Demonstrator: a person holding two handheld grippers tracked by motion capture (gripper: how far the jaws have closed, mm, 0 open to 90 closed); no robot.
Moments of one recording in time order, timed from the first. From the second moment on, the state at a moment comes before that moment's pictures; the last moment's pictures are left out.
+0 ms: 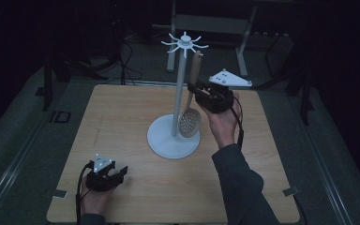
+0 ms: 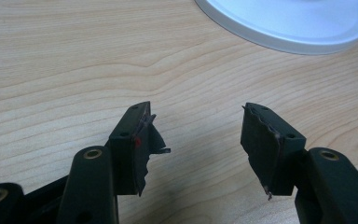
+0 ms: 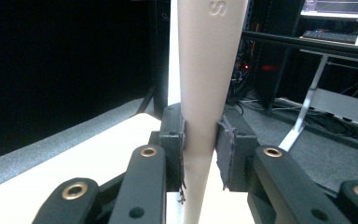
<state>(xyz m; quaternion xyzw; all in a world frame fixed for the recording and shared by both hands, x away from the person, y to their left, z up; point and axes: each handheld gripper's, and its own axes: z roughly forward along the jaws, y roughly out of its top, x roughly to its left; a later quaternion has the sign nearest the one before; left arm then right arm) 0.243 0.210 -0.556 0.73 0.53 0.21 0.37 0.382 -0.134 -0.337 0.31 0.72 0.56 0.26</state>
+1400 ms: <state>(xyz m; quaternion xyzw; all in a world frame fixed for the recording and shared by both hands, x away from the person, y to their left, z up) 0.242 0.211 -0.557 0.73 0.53 0.21 0.37 0.373 -0.140 -0.340 0.34 0.73 0.52 0.30</state>
